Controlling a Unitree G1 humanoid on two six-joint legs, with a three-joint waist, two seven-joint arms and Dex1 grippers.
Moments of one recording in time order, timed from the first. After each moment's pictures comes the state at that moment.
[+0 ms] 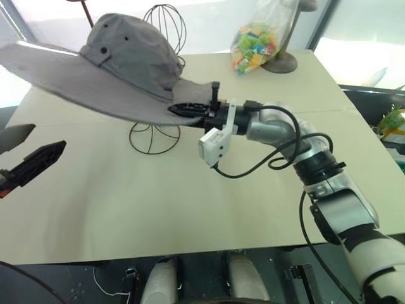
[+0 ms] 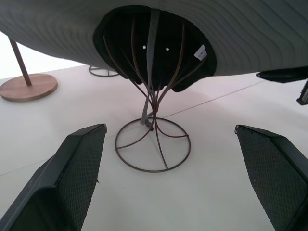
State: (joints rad) left arm 0.24 0.90 1.05 -0.49 -1.12 0.79 -0.72; right arm -1.00 -0.48 0.38 0.33 -0.55 -0.82 0.48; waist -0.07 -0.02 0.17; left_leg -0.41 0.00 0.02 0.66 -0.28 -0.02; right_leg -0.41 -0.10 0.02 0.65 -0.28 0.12
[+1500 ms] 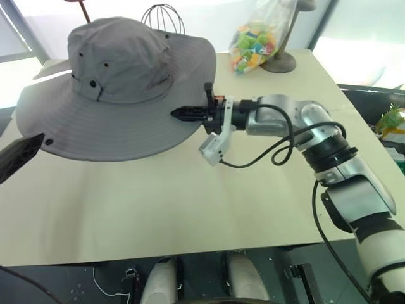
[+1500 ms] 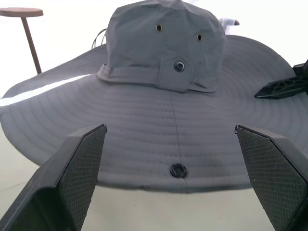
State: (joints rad) left arm 0.26 0.91 1.12 -0.47 -1.19 0.79 -0.69; right arm -1.13 -0.56 0.50 0.37 -0.82 -0.88 0.30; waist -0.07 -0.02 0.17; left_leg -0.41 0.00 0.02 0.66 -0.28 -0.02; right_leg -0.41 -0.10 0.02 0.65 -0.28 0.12
